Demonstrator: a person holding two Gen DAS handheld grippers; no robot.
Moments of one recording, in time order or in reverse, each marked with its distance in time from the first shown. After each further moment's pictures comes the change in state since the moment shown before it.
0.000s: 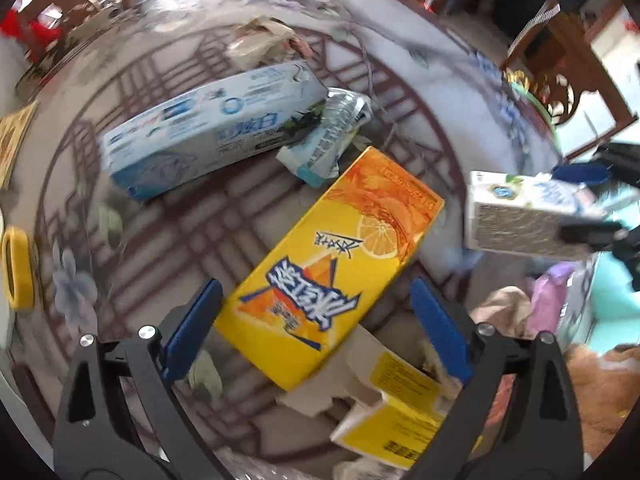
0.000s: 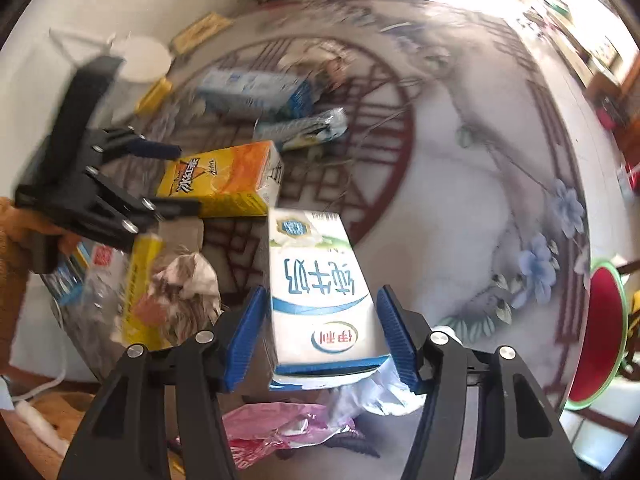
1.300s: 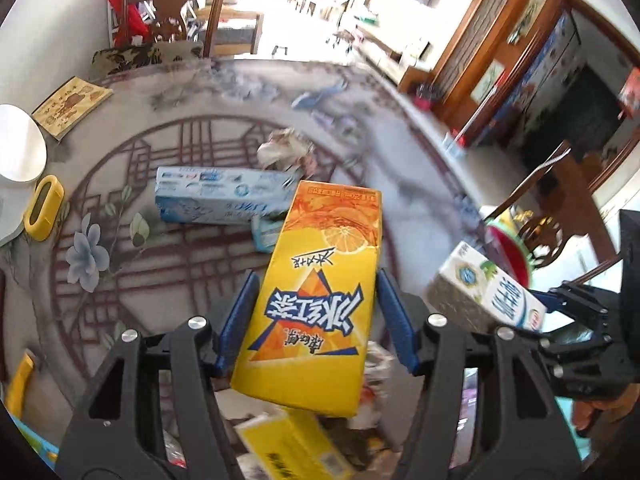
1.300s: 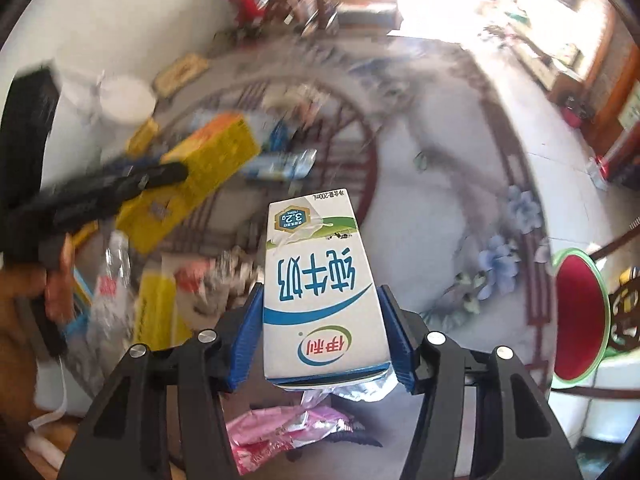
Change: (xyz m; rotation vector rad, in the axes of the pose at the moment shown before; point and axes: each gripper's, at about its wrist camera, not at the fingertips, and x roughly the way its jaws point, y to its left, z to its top) left arm -0.091 -0.030 -0.006 -0.363 -0.414 0.003; right arm -0.052 -0.001 -0.015 0.120 -0.172 -0.083
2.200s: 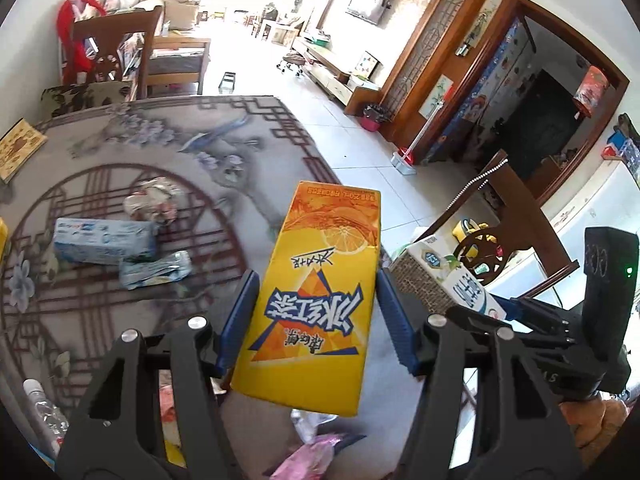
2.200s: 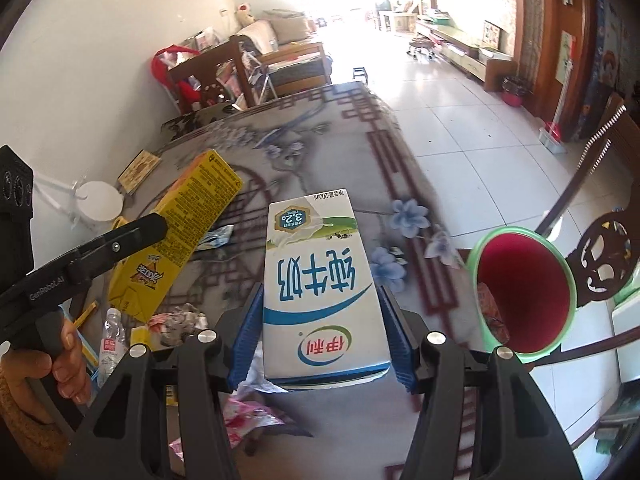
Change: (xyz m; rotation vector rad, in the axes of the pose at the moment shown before) left arm -0.008 -0.141 0.017 0.060 -0.076 -0.143; right arm -0.080 -0.109 -0.021 0.199 -0.167 -0.053
